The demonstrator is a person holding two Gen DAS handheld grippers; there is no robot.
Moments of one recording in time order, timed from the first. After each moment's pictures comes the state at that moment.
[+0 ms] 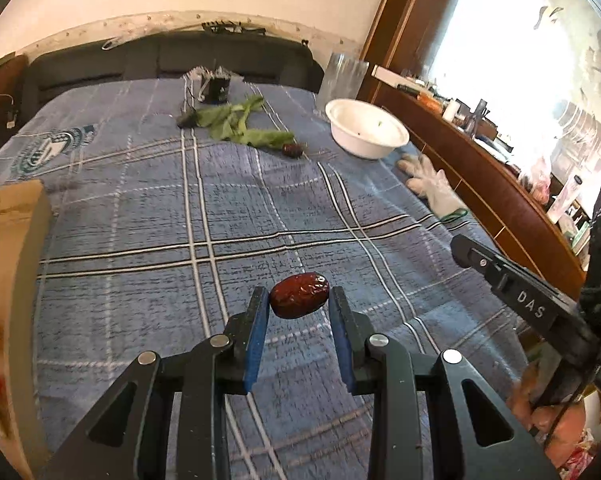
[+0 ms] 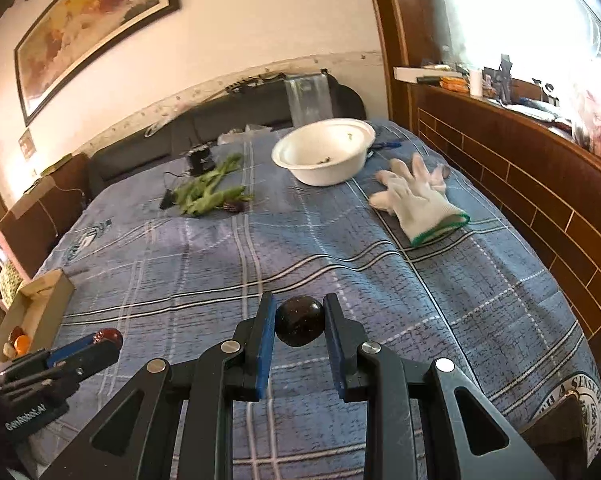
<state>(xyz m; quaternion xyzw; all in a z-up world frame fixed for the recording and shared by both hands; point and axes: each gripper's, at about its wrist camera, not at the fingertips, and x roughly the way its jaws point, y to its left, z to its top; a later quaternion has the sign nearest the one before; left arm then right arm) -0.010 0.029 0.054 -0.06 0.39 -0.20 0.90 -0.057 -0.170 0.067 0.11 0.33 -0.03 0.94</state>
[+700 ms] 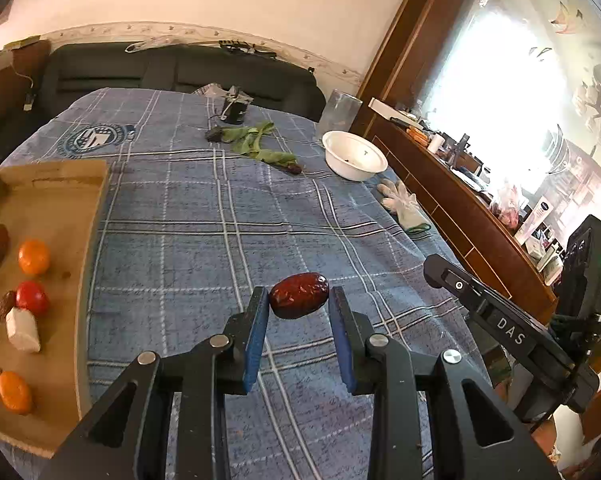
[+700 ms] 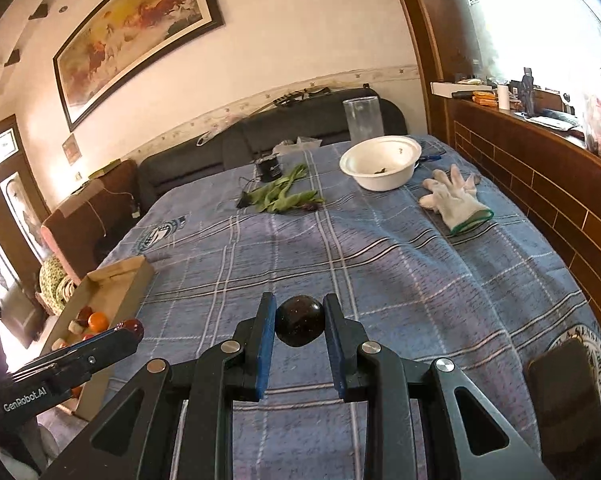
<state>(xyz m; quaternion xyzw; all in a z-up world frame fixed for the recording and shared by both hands) -0.091 0.079 0.089 -0.11 0.36 -0.20 0.90 -0.126 -0.124 0.099 0.12 0.30 0.04 0.95</state>
